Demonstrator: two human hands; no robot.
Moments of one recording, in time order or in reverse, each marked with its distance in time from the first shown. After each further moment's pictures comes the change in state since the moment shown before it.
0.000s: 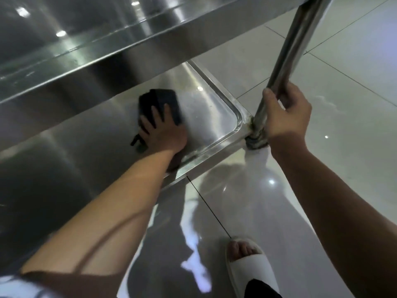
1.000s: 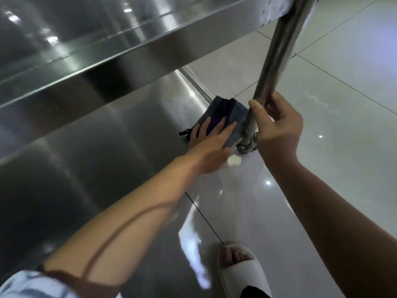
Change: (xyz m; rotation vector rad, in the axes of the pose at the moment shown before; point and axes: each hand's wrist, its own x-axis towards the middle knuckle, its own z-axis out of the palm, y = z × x) left_hand -0.048 0.076 0.030 0.107 -0.224 0.704; right_hand -0.010 -0.004 -0.019 -0.065 -0.044 -0.132
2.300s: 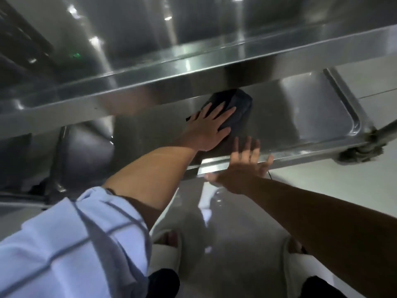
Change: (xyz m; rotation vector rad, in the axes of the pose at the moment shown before) left_hand -0.174 -0.221 -0.014 0.117 0.162 -0.341; right_hand -0.216 -0.022 0.174 -1.137 -1.118 -0.151
